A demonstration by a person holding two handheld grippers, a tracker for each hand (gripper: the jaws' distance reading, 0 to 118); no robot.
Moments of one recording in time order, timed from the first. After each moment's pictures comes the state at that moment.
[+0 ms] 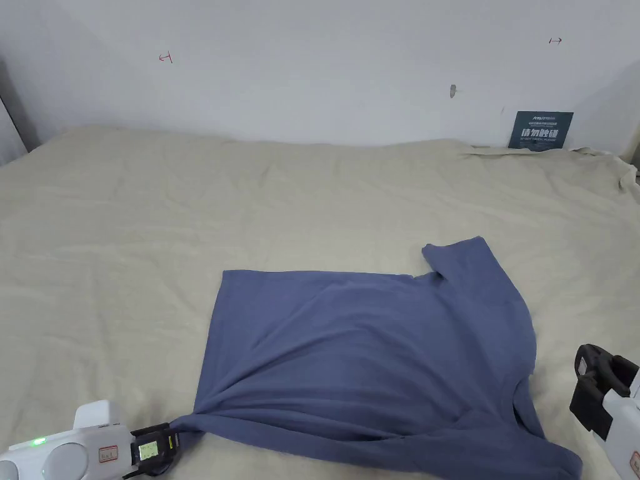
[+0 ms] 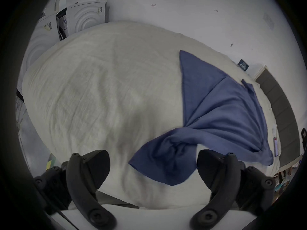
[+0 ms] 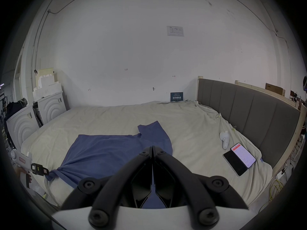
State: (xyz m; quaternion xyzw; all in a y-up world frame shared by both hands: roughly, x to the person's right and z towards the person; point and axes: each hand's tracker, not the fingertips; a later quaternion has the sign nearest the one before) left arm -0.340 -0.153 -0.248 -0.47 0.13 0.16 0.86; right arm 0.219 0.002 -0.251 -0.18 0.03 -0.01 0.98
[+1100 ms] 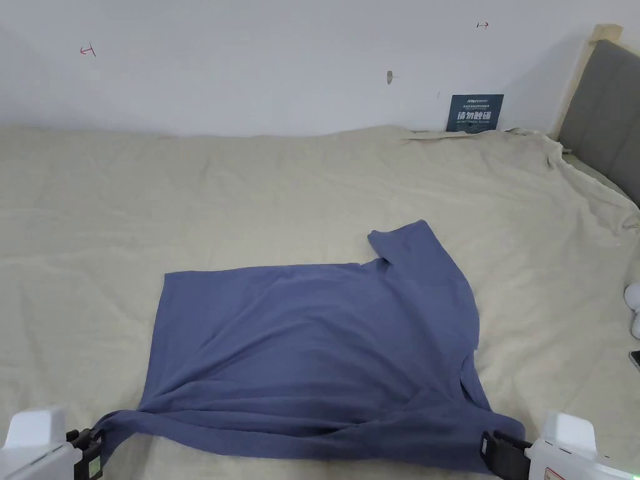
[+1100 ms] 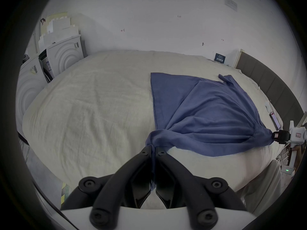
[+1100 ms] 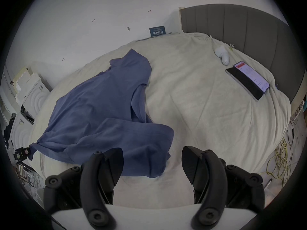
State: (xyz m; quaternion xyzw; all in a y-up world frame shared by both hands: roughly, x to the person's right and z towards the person) left arm -0.307 -0.107 -0.230 -0.39 0.06 0.05 0.92; right arm 0.274 -0.155 -0.280 -0.43 -0.01 -0.11 0.90
